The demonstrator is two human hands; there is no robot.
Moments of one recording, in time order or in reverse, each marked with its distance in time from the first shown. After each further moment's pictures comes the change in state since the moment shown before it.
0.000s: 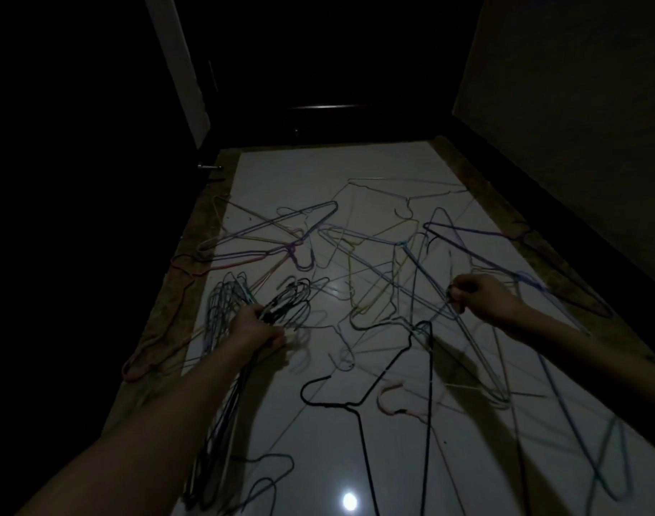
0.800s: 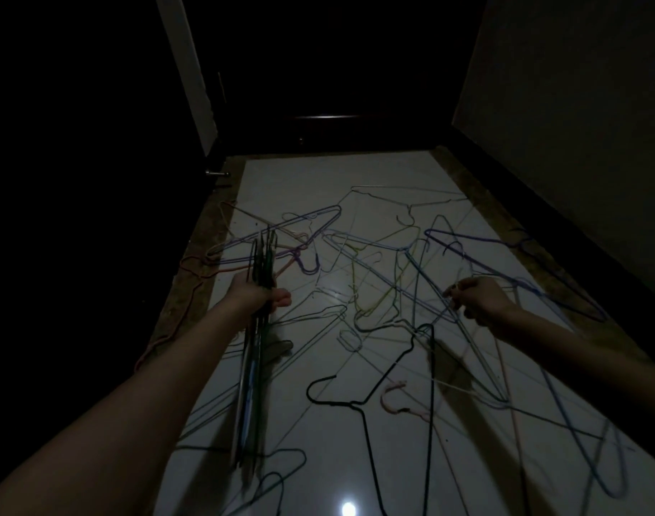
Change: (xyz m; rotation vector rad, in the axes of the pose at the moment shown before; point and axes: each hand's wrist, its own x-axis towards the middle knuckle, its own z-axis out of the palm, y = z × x) left_hand -0.012 0.048 -0.031 -0.191 -0.153 0.101; right_hand -0.016 -0.029 0.003 0.313 0.086 0.264
